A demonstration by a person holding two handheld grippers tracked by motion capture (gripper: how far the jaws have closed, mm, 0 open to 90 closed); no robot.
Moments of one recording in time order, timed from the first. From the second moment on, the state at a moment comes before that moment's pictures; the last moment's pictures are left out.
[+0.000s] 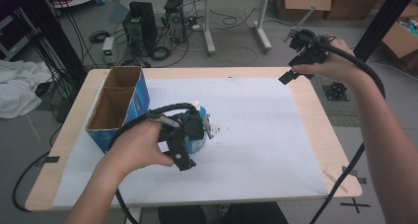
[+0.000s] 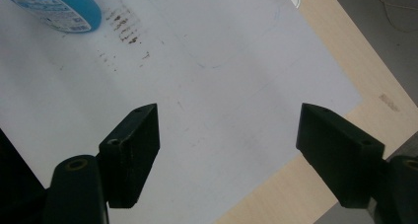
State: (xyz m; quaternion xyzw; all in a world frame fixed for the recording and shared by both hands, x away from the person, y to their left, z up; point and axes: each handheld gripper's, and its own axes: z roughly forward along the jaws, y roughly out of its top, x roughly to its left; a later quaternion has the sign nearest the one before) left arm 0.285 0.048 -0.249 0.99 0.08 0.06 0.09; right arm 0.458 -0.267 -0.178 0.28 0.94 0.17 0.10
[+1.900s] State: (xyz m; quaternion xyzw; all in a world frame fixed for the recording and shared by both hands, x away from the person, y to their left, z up) left arm 0.329 0.051 -0.216 0.97 0.21 0.11 0.11; right arm 0.455 -0.272 -0.180 0.27 0.94 0.18 0.10
